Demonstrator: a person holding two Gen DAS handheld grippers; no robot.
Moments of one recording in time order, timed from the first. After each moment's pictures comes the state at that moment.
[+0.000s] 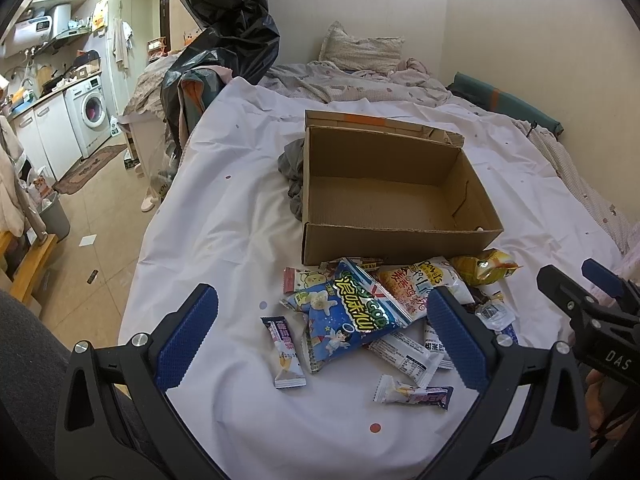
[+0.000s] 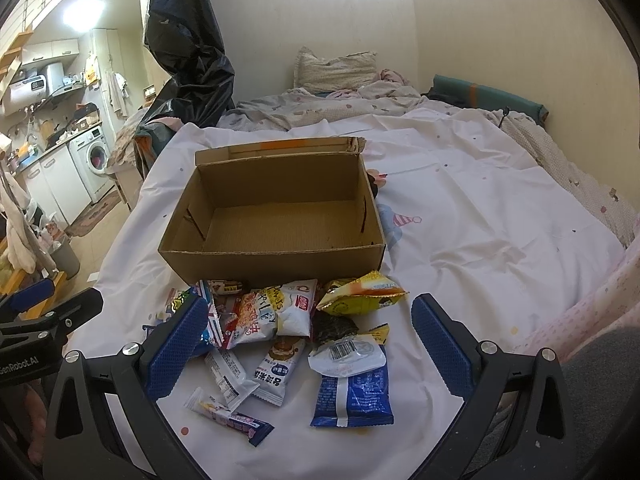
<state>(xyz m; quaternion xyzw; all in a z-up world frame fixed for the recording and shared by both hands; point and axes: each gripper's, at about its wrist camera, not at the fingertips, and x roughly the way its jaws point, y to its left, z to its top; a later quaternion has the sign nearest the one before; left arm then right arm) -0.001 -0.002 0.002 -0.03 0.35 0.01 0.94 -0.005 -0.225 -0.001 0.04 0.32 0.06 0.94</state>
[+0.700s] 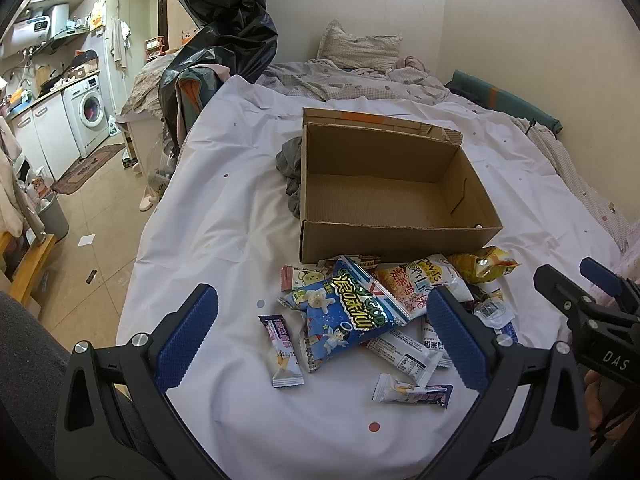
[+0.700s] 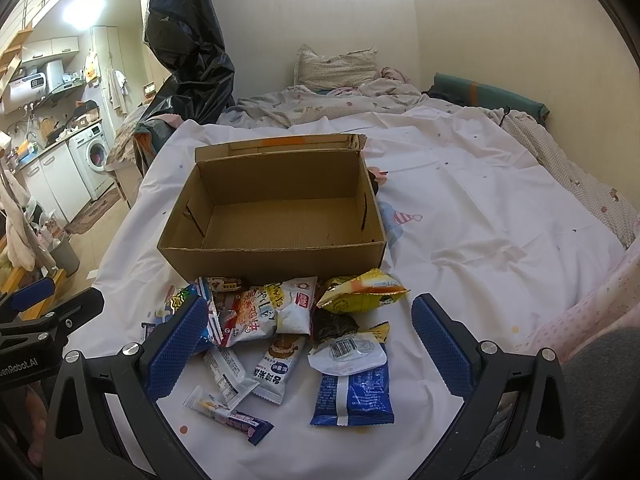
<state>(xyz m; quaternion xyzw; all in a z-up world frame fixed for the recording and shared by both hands) 0.000 -0.004 -0.001 -0.03 0.35 0.01 0.93 -0.003 -0.226 -0.002 0.03 0.32 0.06 0.94</state>
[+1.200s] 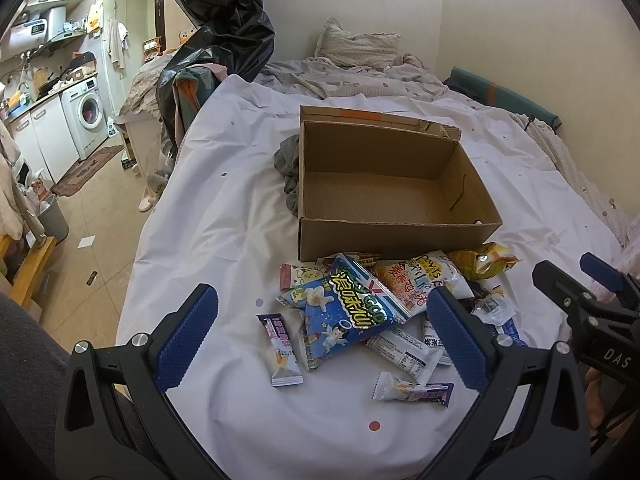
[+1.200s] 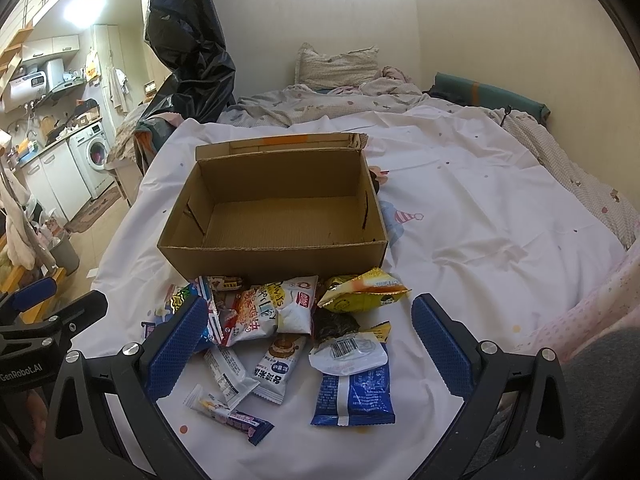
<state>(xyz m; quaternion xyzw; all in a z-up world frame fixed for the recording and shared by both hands) 0.001 -0.005 -0.003 -0.03 0.36 0.01 0.93 -0.002 -0.225 -0.005 0.03 0.33 0.06 0.94</state>
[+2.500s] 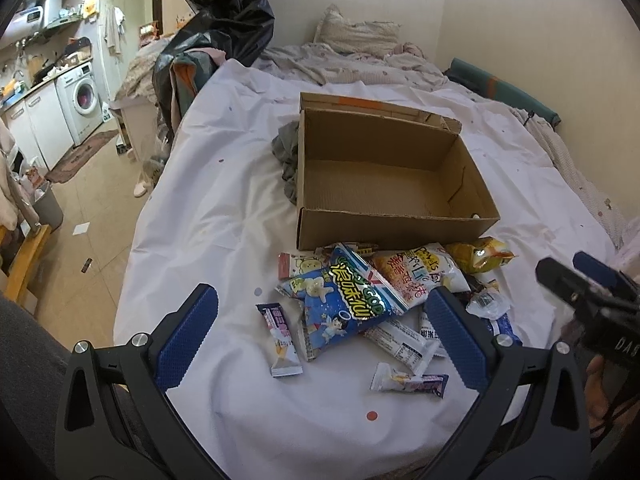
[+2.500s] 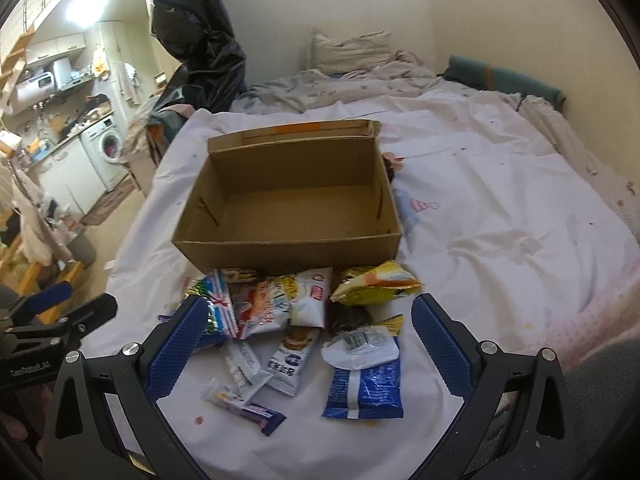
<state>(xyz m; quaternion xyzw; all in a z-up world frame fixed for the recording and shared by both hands) 0.008 0.000 0.001 -0.04 0.39 0.00 0.92 0.009 -0.231 0.003 0.05 0.36 0.10 0.93</state>
